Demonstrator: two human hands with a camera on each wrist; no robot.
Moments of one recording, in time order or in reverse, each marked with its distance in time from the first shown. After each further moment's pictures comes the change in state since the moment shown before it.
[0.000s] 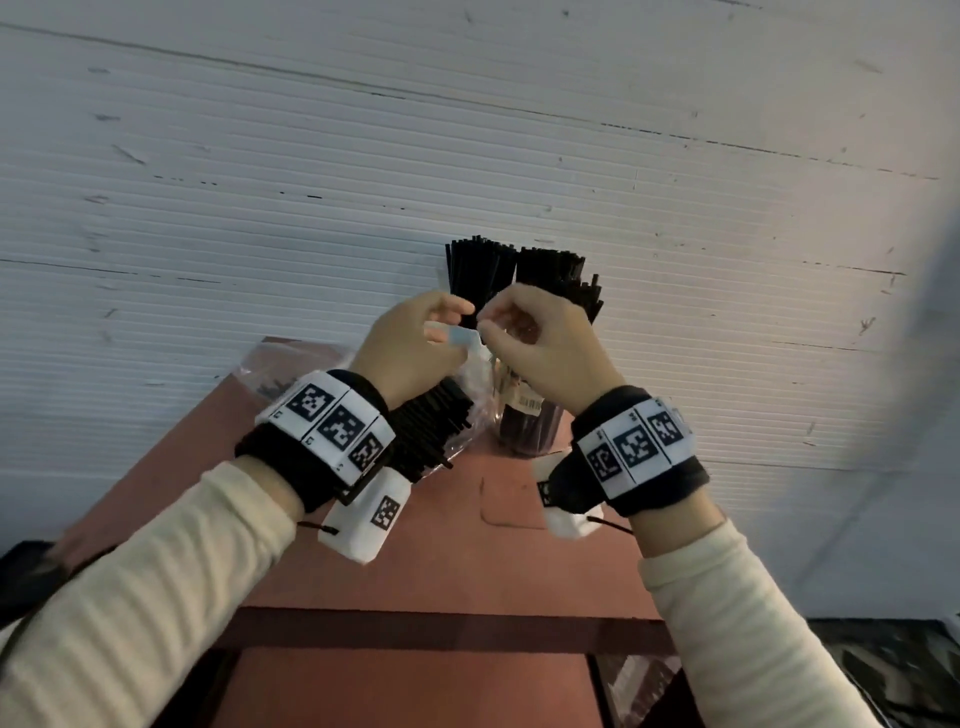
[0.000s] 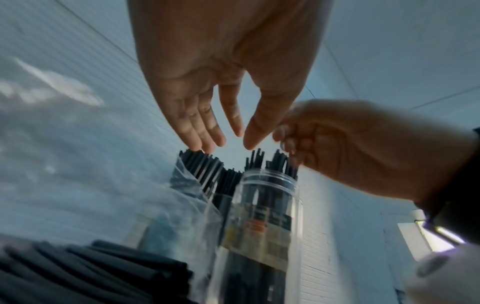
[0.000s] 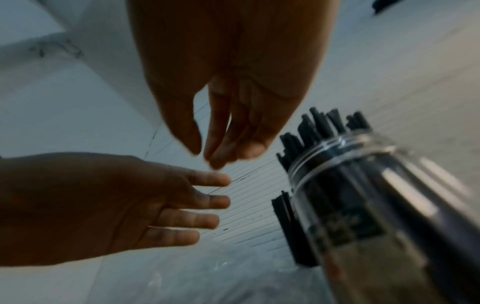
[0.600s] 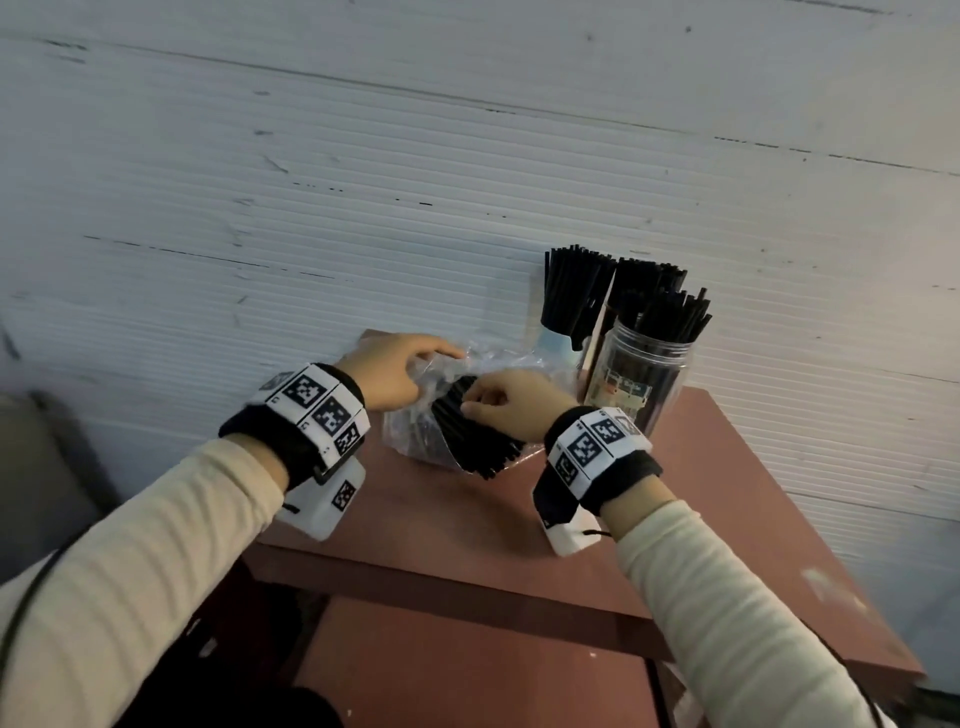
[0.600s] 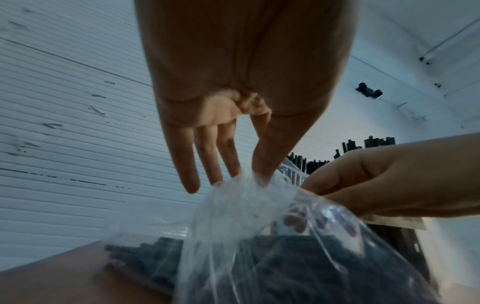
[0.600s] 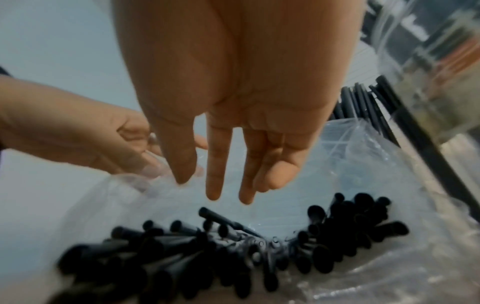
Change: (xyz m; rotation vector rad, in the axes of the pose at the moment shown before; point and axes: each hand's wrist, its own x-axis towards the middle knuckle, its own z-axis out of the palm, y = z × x) left_hand -0.028 -0.072 -0.096 0.464 -0.253 -0.109; right_hand 0.009 -0.016 0.107 -0.288 -0.631 0.181
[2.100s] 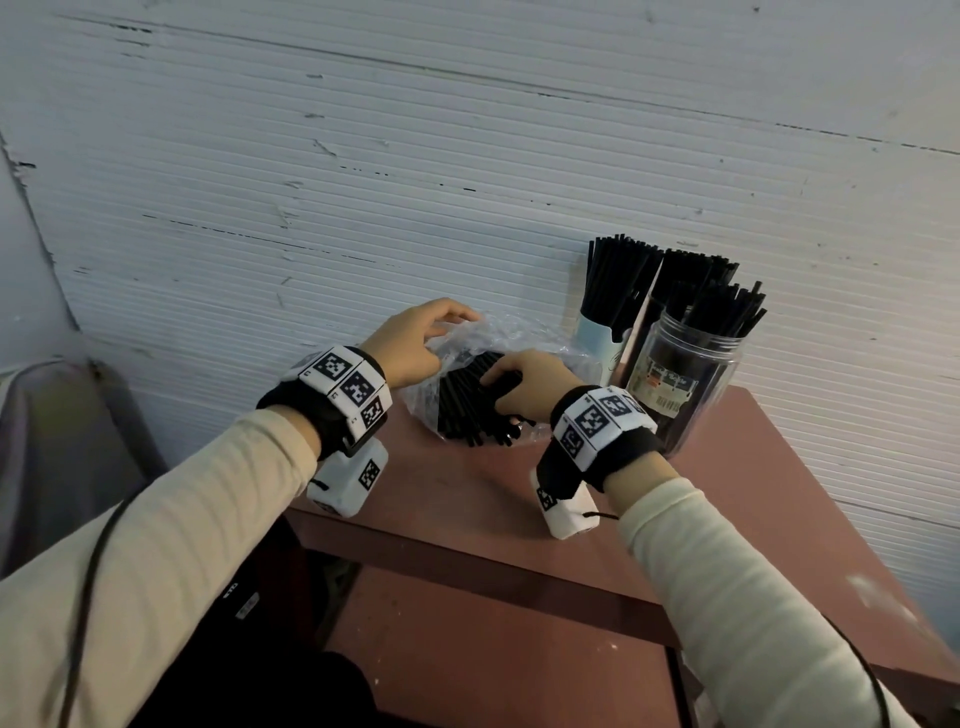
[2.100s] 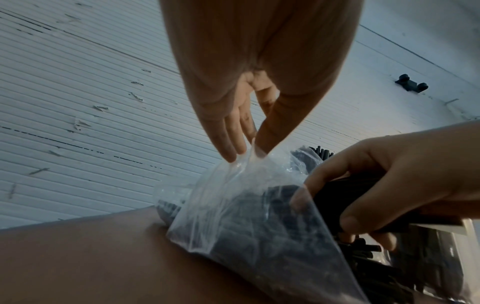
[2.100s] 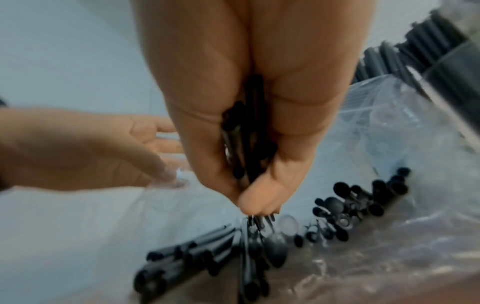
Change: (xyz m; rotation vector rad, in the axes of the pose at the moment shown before) left_hand 0.008 -0.040 0.000 -0.345 0.138 0.069; right_hand 0.021 -0.018 0.014 0.196 0.013 0.122
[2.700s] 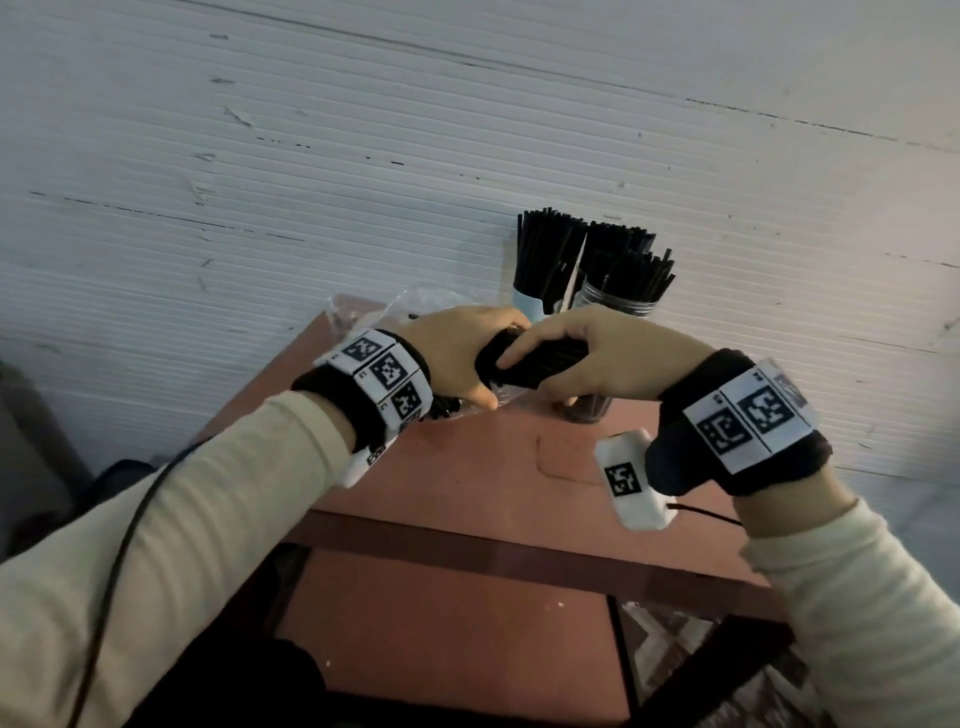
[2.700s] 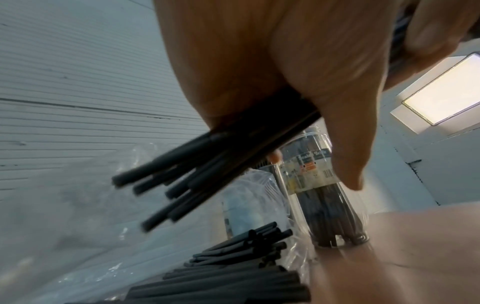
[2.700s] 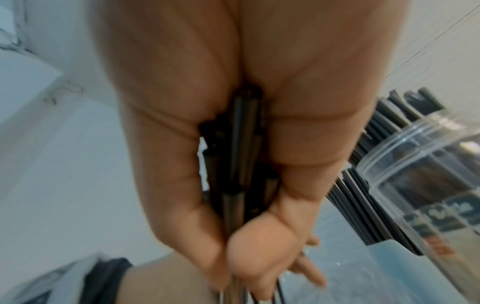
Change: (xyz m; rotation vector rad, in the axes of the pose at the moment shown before) left_hand 0.001 0.088 0.072 0.467 -0.258 0.339; right_hand -0.120 0.015 -0.103 0.033 -0.152 -0.171
